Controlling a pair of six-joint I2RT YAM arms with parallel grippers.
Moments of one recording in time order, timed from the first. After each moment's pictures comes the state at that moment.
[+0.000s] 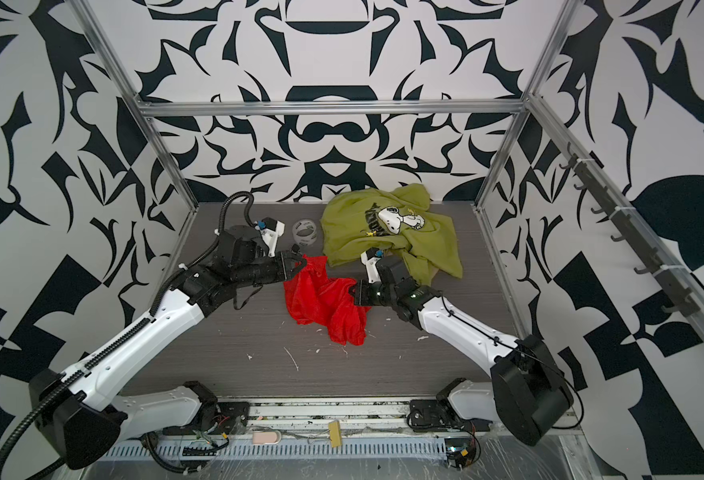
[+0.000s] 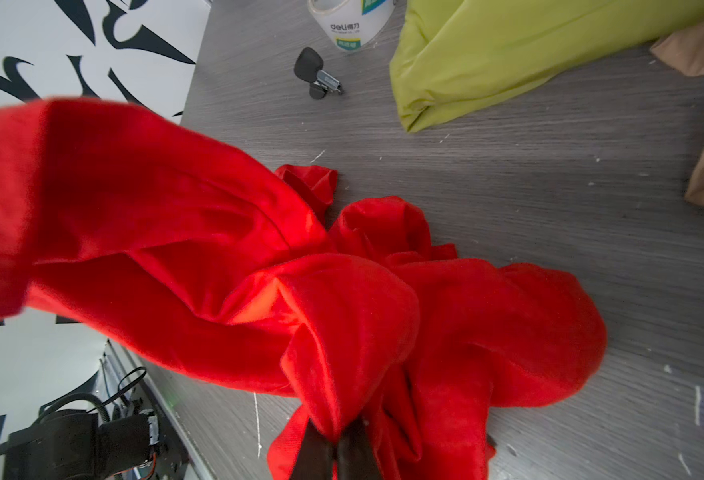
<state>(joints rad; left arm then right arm) -0.60 1.21 1.12 -0.47 0.29 -0.66 0.56 1.30 0.77 -0.16 -0.33 0.59</state>
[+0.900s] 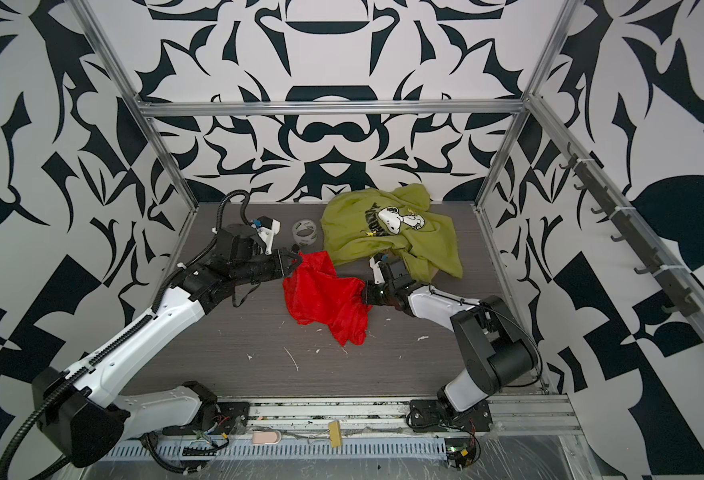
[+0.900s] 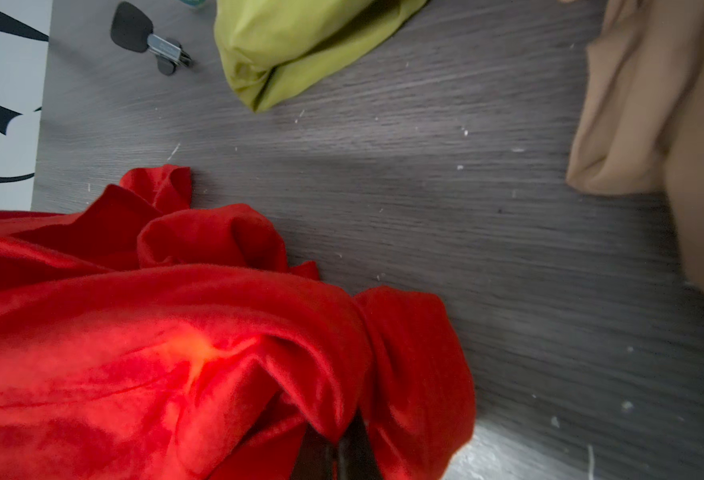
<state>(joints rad) -0.56 1.23 1.10 -0.45 0.29 -0.65 0.44 1.56 0.75 -0.04 -0.32 0.52</state>
